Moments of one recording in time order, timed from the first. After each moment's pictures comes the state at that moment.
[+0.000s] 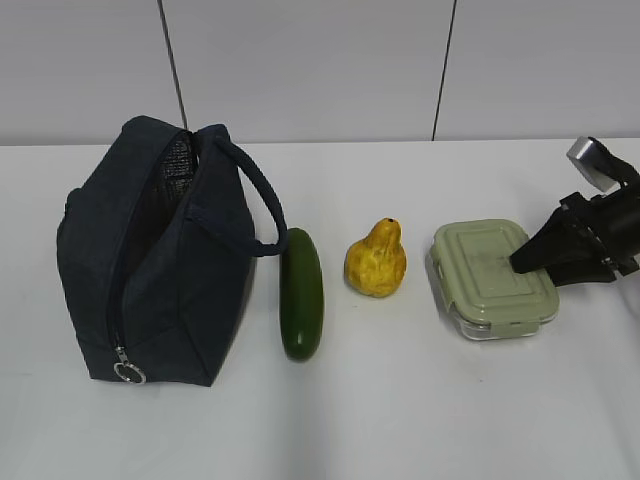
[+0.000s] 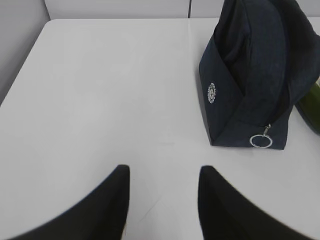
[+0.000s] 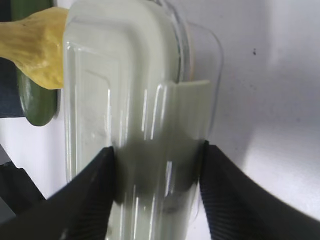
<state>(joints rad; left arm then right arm) -0.01 -0.01 -0.53 0.03 1.12 -0.07 -0.31 2.13 -1.34 0.90 1.18 -0.94</state>
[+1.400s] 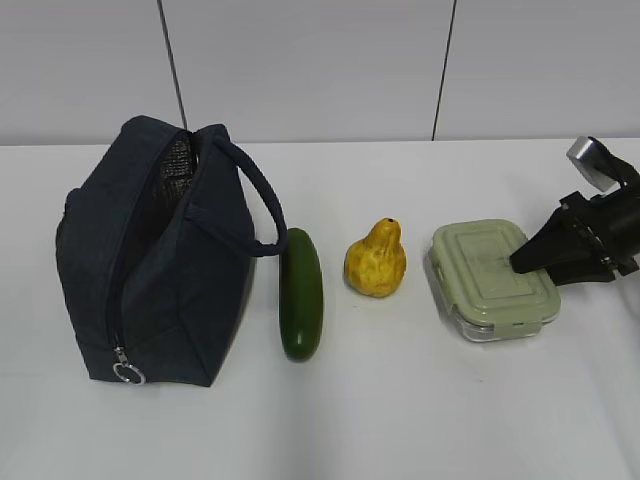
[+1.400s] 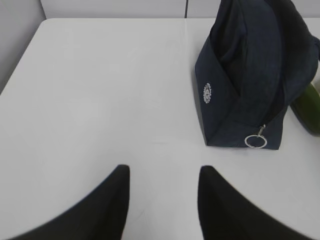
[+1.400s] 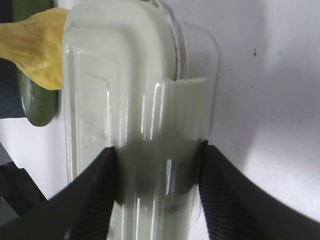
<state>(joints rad) -0.01 -0.01 -0.53 0.02 1.12 -0.07 -0.31 2.13 -1.34 0.90 1.19 -0.94</state>
